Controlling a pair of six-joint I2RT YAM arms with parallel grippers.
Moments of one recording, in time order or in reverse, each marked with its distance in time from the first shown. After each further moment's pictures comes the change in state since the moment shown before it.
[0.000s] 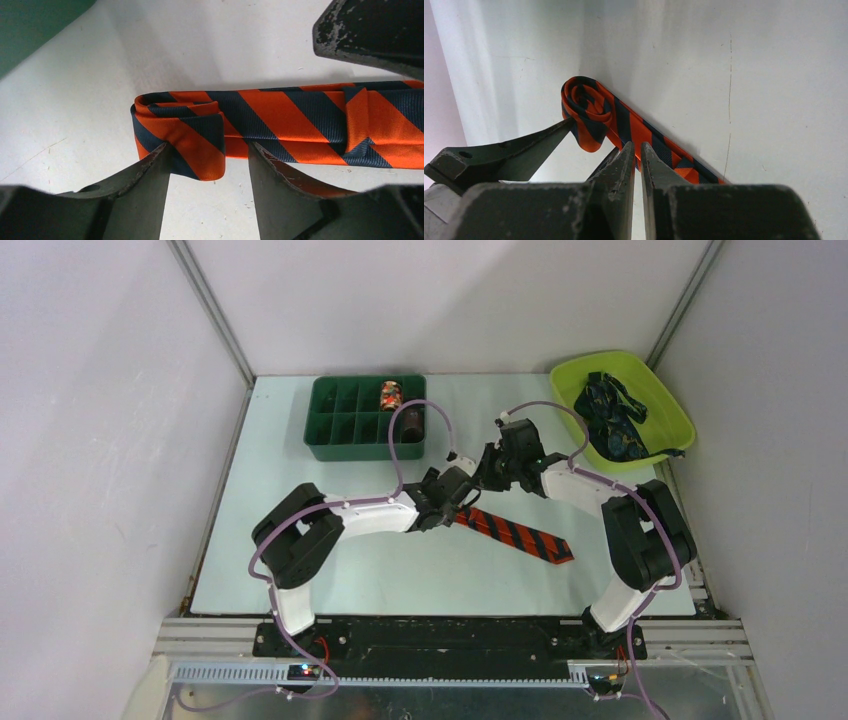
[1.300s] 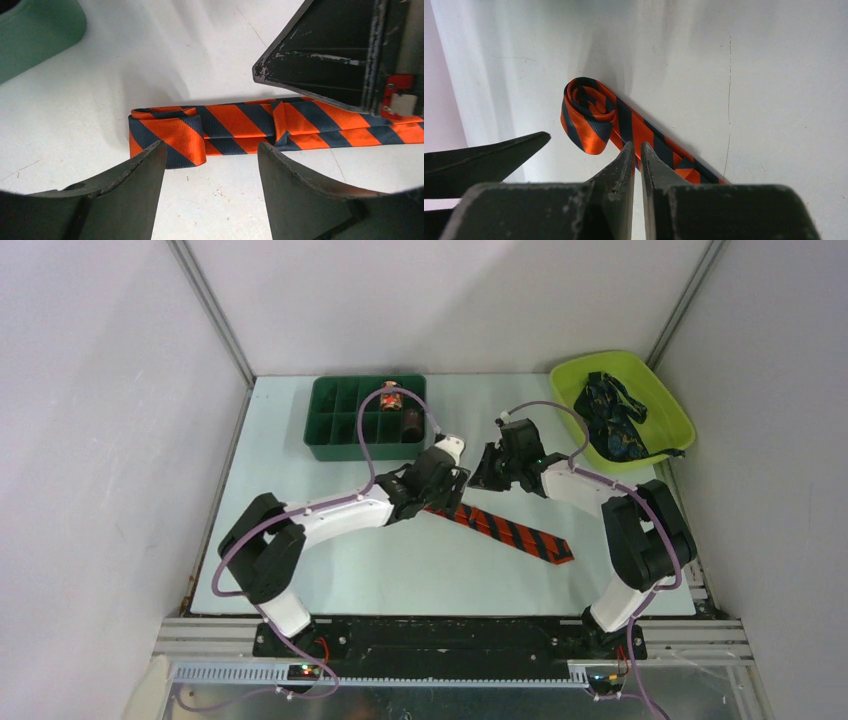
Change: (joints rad) left arm 0.077 -0.159 -0.032 0.060 0.251 -0.051; right arm -0.002 0.000 0.000 0.002 0.000 0.000
